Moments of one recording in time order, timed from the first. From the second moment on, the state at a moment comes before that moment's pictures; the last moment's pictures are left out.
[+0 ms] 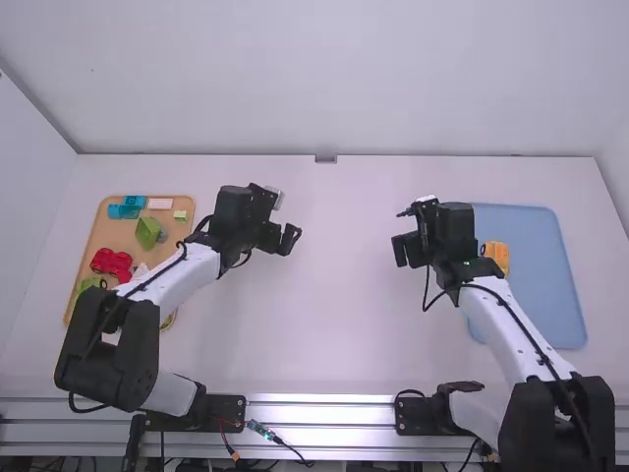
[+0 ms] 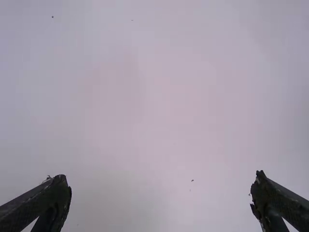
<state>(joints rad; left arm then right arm) -0.21 1.54 0.87 -0.07 0.29 0.01 0.13 1.28 0.75 -0.27 -0.08 -0.21</state>
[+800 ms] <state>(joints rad) 0.00 1.20 0.56 -0.10 0.02 0.00 0.00 0.94 0.41 -0.11 -0.02 -0.01</state>
